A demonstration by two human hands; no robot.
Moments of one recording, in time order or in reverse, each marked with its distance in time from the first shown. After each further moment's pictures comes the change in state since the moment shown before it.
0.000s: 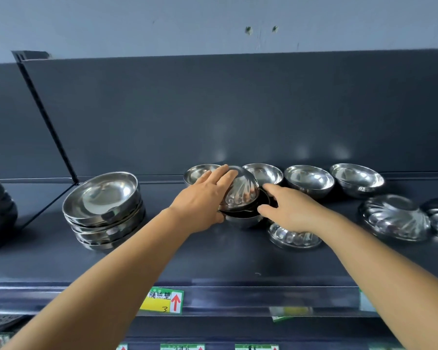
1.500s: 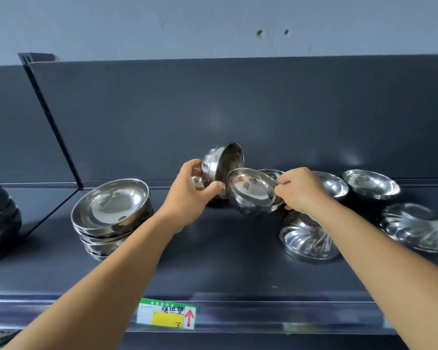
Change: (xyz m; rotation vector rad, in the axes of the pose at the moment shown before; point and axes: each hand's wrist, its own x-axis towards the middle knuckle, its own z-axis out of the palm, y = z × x) left_hand -0.002 -0.035 -0.003 -0.989 0.369 -0.372; right_hand 0.058 -0.006 -0.004 0.235 0.356 0.122
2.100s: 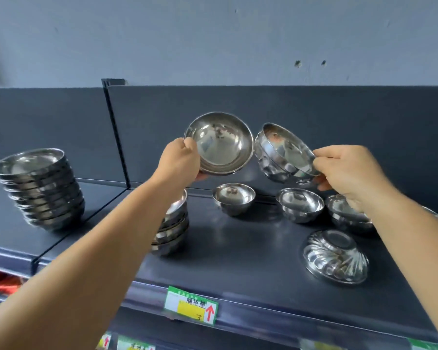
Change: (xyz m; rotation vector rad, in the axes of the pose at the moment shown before) left_hand -0.015 0.076 -0.073 -0.100 0.303 -0.169; right_hand -0.021 -0.046 -0.065 0.414 0.113 -0.180
